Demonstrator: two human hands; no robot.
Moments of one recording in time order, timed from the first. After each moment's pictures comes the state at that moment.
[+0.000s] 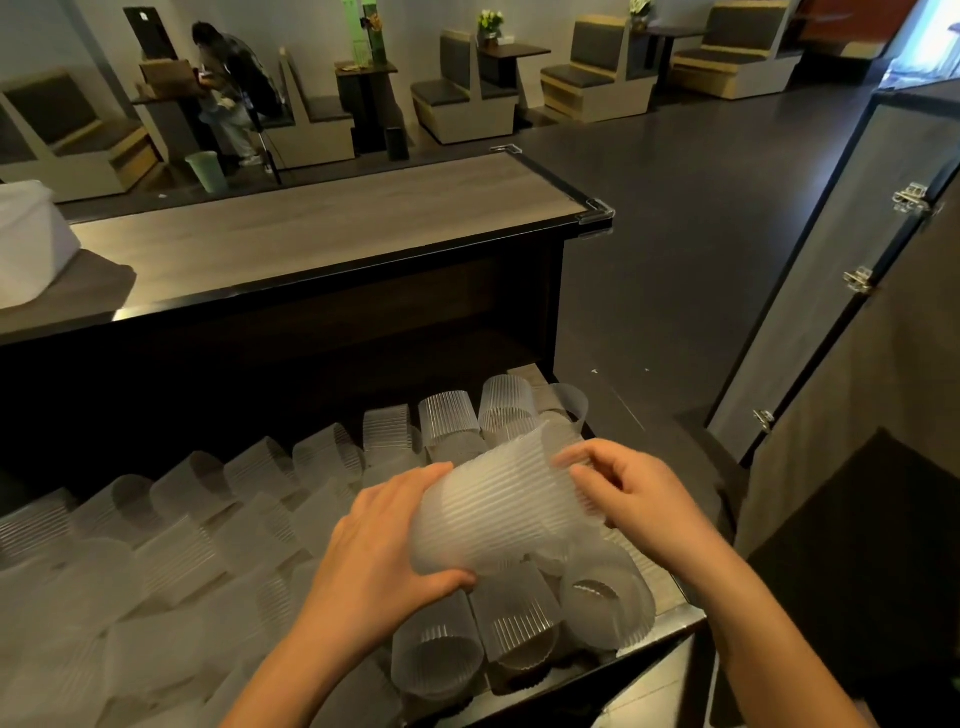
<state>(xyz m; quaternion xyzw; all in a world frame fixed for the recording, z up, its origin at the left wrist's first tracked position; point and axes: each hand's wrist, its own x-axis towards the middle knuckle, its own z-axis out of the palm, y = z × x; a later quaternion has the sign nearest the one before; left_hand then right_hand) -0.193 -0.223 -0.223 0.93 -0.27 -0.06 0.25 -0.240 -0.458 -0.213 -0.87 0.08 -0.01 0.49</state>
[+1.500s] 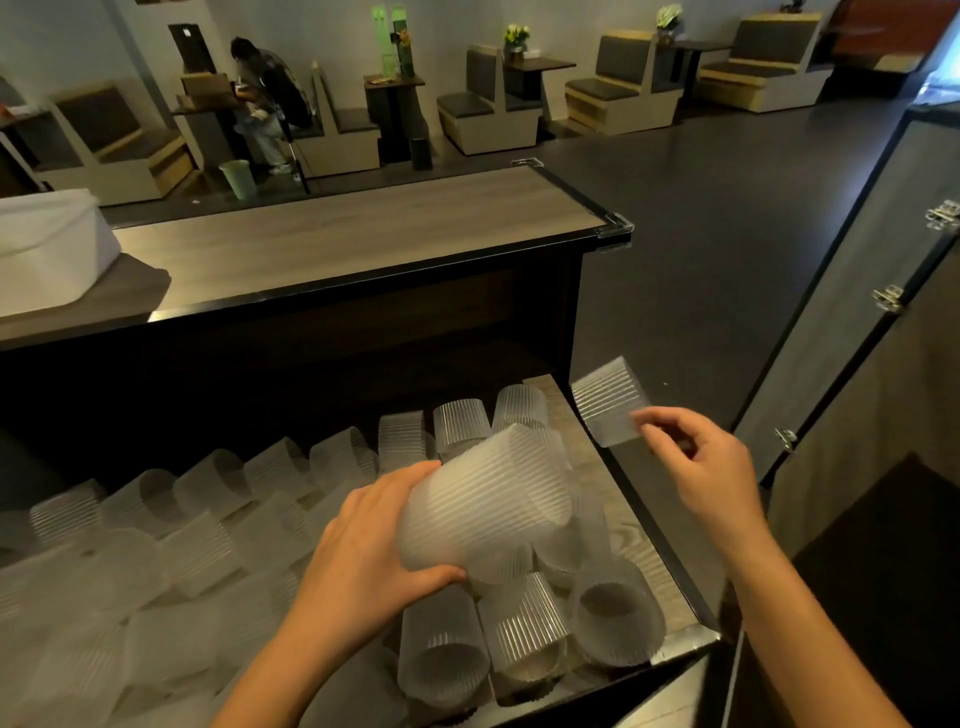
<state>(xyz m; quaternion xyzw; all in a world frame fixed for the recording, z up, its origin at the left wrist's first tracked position) -0.191 -0.212 -0.218 0.93 -0.23 -0.04 0.27 -0.219 -0.501 -0.232 -0.83 0.12 -0.24 0.49</state>
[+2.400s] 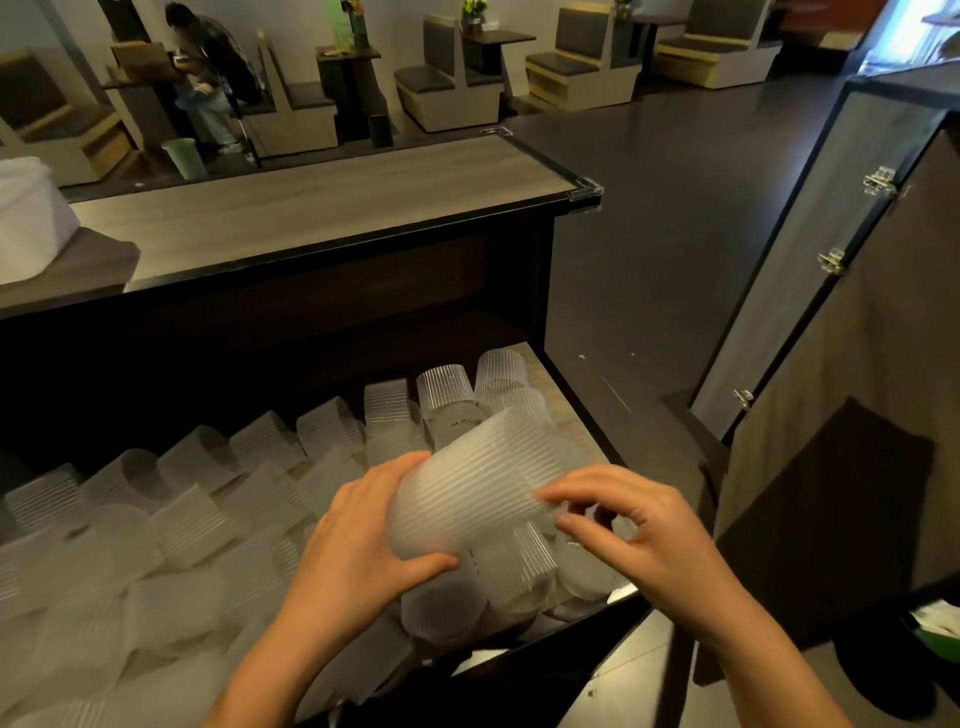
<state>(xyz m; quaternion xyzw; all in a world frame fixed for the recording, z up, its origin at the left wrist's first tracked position) -0.216 -0.195 -0.225 0.92 -0.24 -0.06 0.31 -0.297 -0.427 -0.220 -0.85 -0.10 -0.15 0.49</state>
